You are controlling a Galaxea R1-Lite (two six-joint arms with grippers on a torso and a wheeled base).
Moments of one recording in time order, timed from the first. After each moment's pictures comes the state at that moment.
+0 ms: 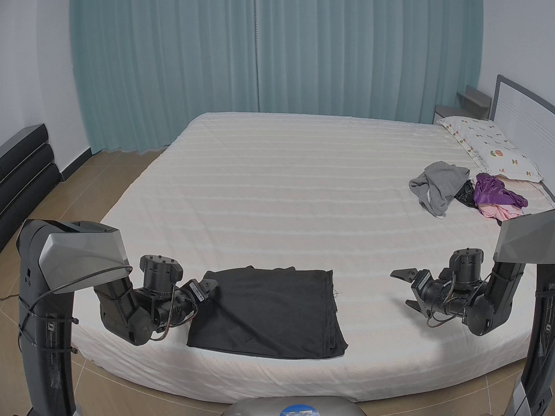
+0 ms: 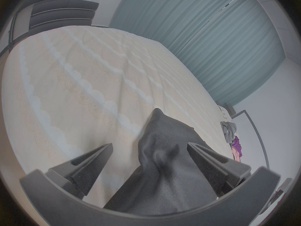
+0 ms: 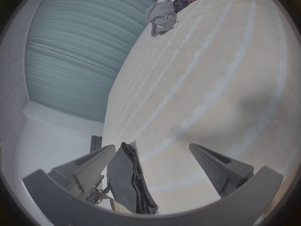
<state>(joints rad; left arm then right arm) -0.27 2.38 -0.69 -1.04 0.01 -0.83 0.12 2.32 -0.50 -1.25 0.28 0.99</state>
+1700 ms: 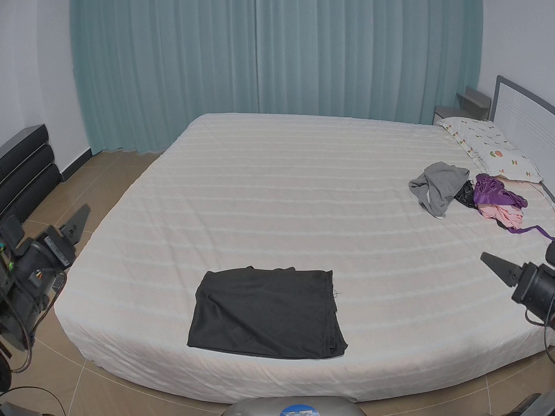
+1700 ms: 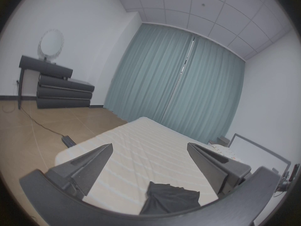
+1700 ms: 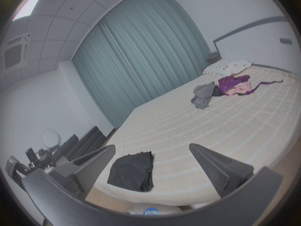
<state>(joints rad) -0.23 1.18 -0.27 -0.87 0.35 -0.44 0.09 1.10 -0.19 -0.68 0.17 0.47</state>
